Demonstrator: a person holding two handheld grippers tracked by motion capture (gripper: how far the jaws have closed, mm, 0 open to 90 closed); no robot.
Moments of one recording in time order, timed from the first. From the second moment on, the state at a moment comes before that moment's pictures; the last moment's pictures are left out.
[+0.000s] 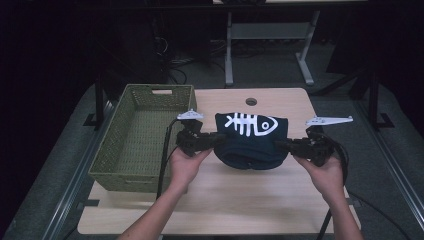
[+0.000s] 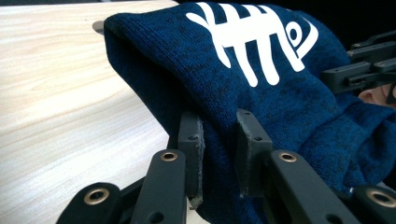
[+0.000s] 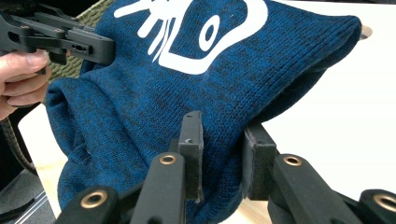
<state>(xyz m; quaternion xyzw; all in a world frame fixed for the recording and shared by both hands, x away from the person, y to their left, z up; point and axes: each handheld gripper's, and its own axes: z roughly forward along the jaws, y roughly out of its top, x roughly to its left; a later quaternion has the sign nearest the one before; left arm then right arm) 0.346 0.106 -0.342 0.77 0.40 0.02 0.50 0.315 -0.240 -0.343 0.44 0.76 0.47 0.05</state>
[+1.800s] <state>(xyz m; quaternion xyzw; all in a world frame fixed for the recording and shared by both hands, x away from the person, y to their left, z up) 0.343 0.178 -0.310 0.76 0.41 0.04 0.51 0.335 -0.175 -0.308 0.41 0.77 0.48 0.03</state>
